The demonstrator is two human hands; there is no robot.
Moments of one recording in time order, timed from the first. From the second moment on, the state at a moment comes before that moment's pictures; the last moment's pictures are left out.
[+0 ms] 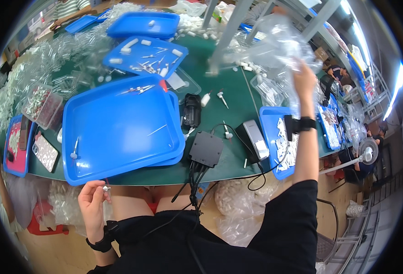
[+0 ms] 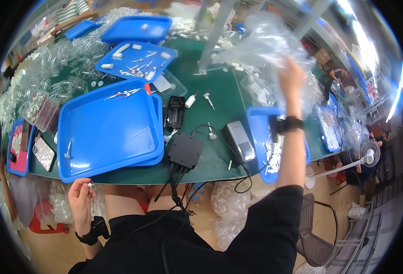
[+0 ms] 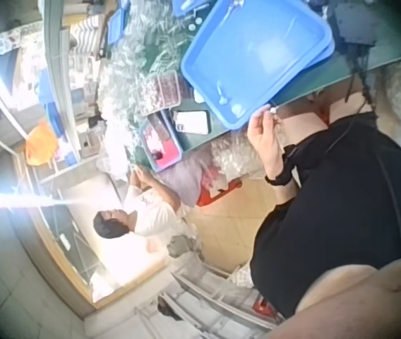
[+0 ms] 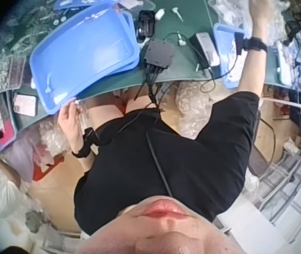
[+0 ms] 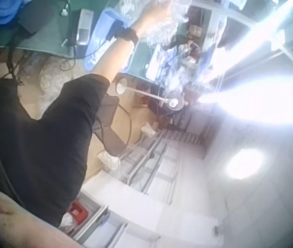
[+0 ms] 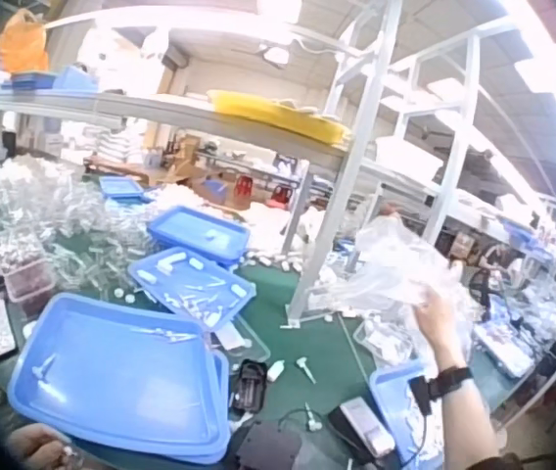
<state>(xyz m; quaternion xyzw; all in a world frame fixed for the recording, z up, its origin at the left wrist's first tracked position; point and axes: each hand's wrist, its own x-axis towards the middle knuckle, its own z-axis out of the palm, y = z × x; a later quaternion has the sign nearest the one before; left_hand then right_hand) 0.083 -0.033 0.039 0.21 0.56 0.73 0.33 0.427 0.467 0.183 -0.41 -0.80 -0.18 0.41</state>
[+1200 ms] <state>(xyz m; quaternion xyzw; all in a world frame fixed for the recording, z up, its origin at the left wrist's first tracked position) 0.047 -0.020 0.068 0.28 0.81 0.48 -0.21 0.196 0.204 0.105 -0.01 -0.97 0.20 0.11</state>
